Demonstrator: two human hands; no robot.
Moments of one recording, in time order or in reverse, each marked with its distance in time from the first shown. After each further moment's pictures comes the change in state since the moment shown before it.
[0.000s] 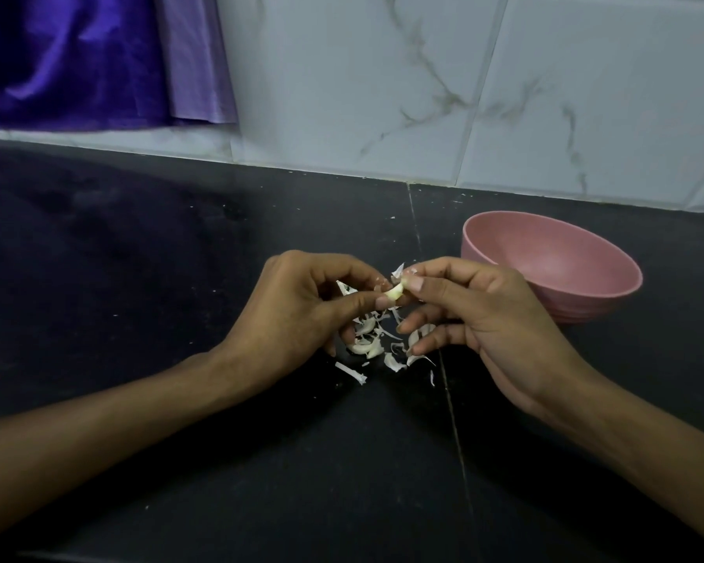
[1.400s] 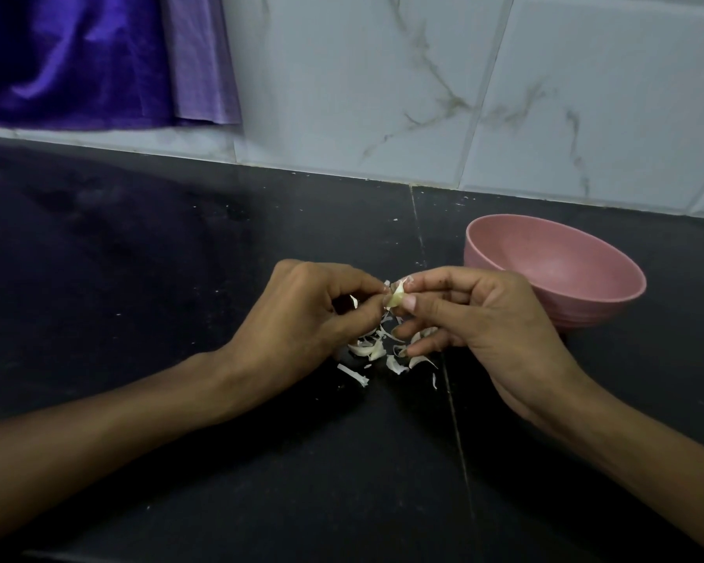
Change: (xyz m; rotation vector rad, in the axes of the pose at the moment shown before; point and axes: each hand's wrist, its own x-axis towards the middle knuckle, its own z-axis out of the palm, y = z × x) left_hand -0.004 0.001 -0.002 0.284 0.011 0.209; right_hand -0.001 0.004 0.004 -0.058 0.019 -0.068
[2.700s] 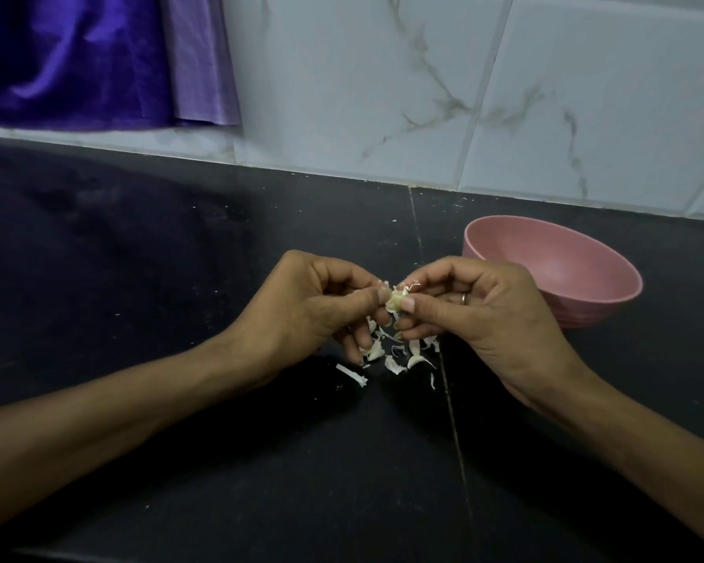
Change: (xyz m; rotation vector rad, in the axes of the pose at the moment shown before) left_hand 0.008 0.007 0.001 -0.540 -0.107 -0.406; right_hand 0.005 0.000 -0.006 -0.068 -0.060 -0.138
